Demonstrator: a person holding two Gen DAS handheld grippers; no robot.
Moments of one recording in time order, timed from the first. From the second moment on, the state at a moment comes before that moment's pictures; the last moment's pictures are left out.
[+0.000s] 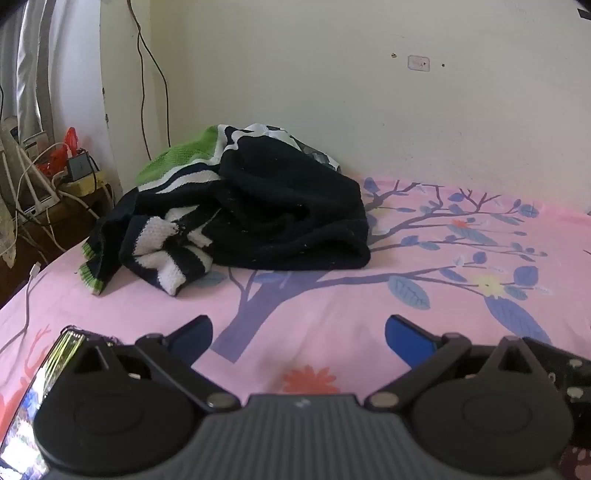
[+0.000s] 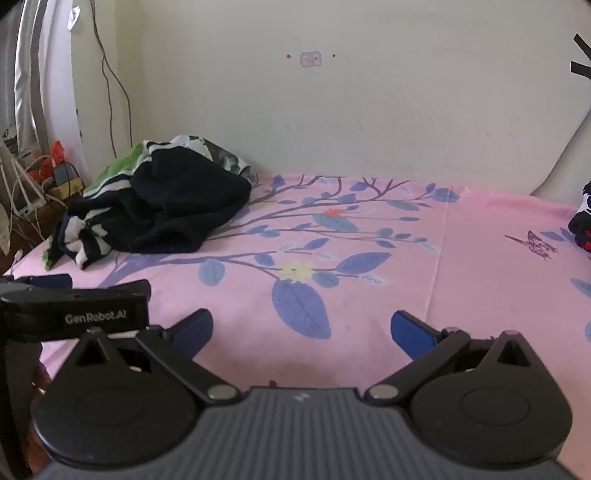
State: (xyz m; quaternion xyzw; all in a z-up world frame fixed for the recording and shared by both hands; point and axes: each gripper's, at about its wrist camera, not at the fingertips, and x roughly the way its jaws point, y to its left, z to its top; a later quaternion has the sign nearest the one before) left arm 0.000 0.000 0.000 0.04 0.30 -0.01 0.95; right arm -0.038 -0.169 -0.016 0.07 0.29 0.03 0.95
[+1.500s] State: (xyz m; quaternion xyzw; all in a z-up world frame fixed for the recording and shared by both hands) left arm 0.001 0.007 -0.002 0.04 0.29 0.01 0.96; right arm -0.037 -0.168 -0.015 0.07 0.29 0.03 0.95
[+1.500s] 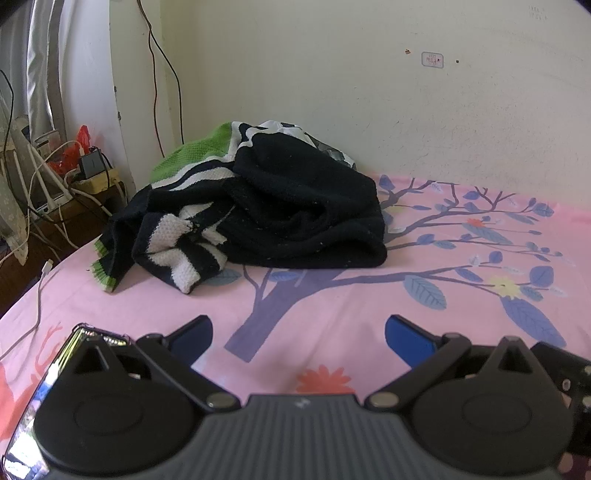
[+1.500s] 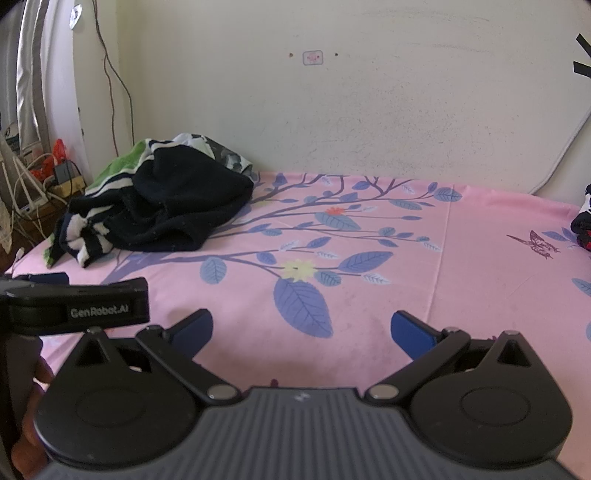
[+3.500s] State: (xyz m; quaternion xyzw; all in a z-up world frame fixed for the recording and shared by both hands) left arm 0.010 0.023 0.000 -0.03 0.33 -0.04 0.94; right arm -0.038 -0.181 -0.015 0.12 0.28 0.03 0.95
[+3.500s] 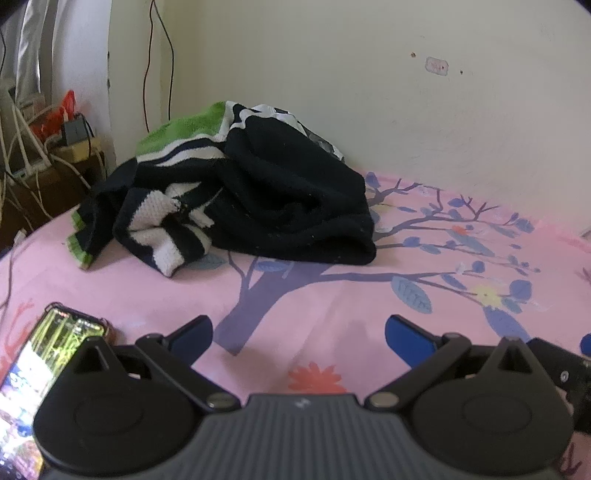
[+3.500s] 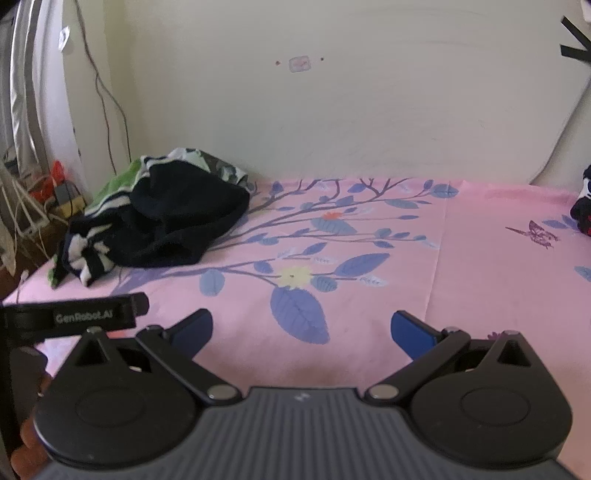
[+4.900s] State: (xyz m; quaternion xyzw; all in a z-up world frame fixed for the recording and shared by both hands) left arm -0.026 0.097 0.028 -0.19 0.19 0.01 0.96; right arm -0.117 -0.308 0.214 0.09 0.10 -0.07 0.99
